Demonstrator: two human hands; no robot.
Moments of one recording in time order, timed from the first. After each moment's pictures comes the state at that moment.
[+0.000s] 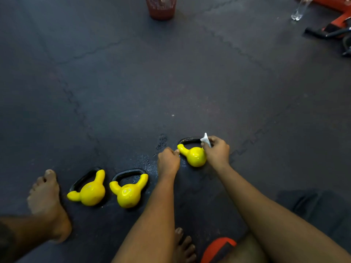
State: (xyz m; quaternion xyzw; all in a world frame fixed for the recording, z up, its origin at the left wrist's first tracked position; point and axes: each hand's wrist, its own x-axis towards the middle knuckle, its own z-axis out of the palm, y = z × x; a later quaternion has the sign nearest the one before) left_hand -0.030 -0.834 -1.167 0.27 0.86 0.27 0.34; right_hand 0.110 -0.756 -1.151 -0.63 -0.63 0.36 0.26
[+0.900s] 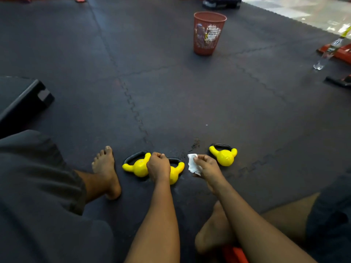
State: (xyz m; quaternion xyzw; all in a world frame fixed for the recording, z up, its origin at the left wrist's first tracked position) left_hand -0.113 -1.006 -1.099 0.07 0.87 0.45 0.20; right_hand 0.030 -0.936 -1.087 -0.47 -0.49 0.70 0.24
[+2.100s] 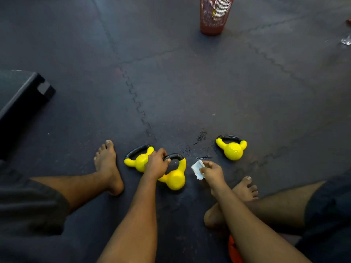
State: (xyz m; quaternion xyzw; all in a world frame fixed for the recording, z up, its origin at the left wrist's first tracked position) left_hand -0.155 -1.015 -1.153 0.36 0.86 0.23 0.26; right_hand 0.033 -0.927 -1.161 -0.60 -0.48 0.61 0.17
